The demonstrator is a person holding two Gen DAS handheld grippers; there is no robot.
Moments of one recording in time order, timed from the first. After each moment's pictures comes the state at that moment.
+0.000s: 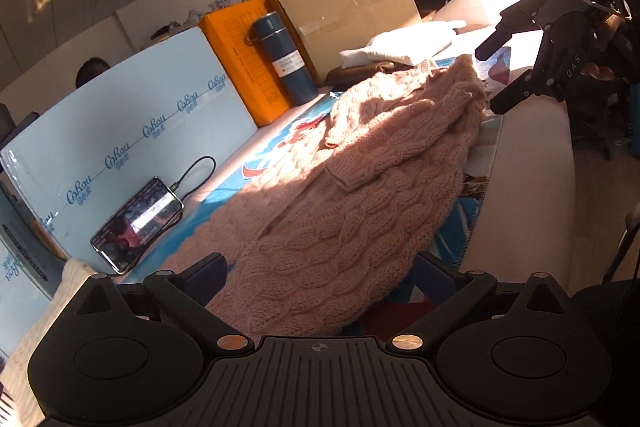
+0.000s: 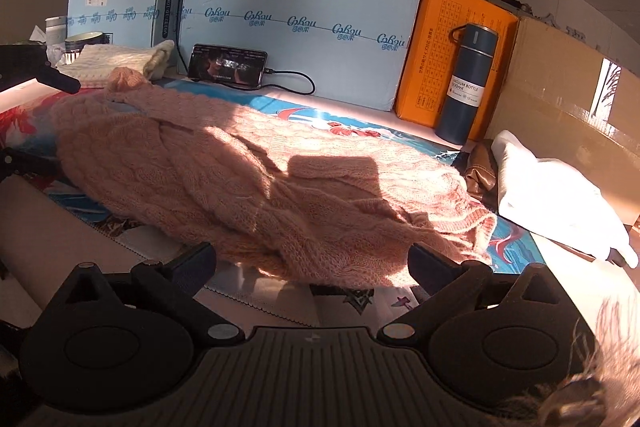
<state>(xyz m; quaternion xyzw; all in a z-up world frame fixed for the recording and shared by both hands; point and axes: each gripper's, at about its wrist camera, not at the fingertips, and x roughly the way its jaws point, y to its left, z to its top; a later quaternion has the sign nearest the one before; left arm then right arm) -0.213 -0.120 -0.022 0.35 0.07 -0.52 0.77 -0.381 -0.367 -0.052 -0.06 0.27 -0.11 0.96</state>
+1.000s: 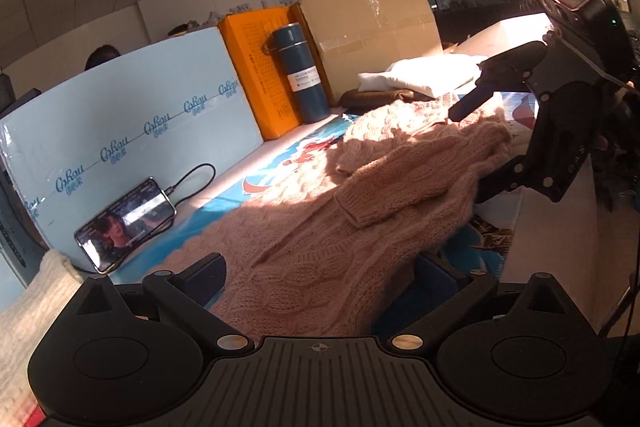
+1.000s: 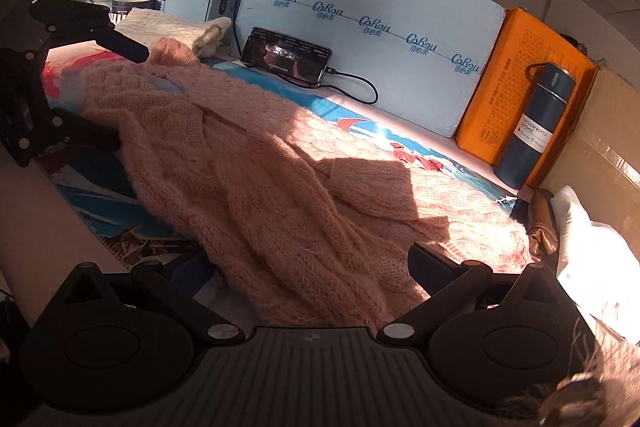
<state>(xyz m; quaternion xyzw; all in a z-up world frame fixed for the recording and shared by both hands) -0.199 -0.136 -0.021 0.28 0.08 -0.55 0.78 -0.320 -0.346 -0.058 -0.11 0.26 -0.04 0.96</state>
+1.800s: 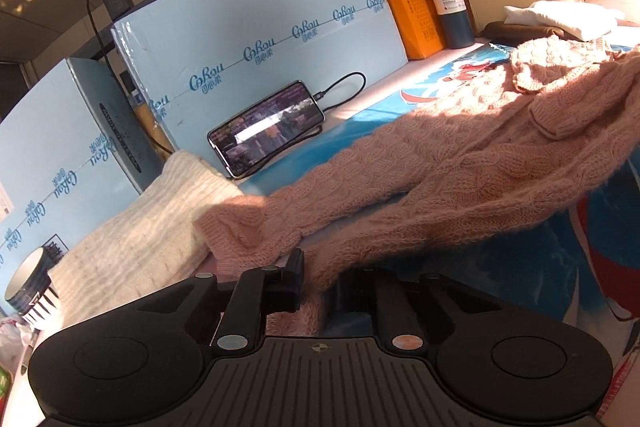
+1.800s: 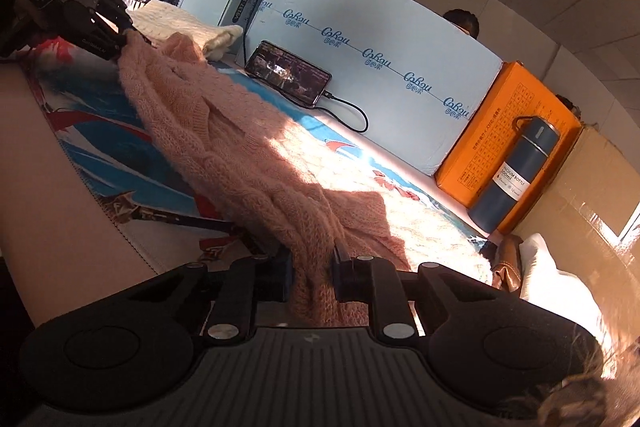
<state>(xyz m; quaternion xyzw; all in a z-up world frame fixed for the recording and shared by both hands) -0.121 -0.096 -0.030 0.30 0.16 -0.37 0.86 -0.351 -0.348 -0.062 -0.19 0.23 -0.04 0.95</state>
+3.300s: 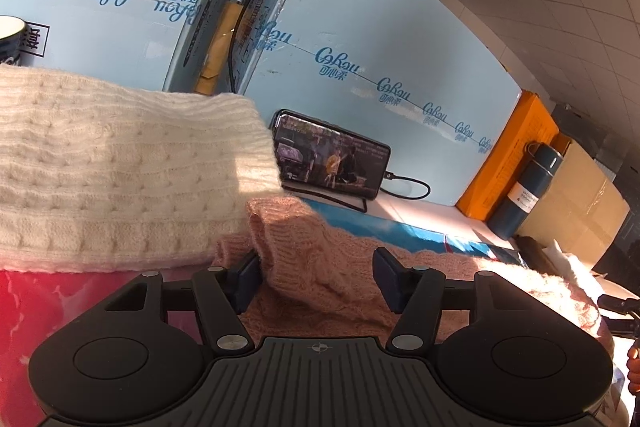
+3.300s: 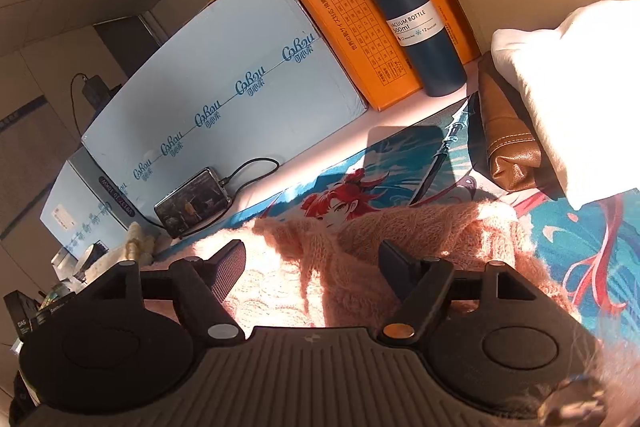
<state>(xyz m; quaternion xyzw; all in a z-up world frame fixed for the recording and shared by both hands) 0.019 -0.071 -0.023 -0.11 0.28 -0.37 0.88 -0.287 -0.515 -0.040 0.30 0.19 -0.09 0.93</state>
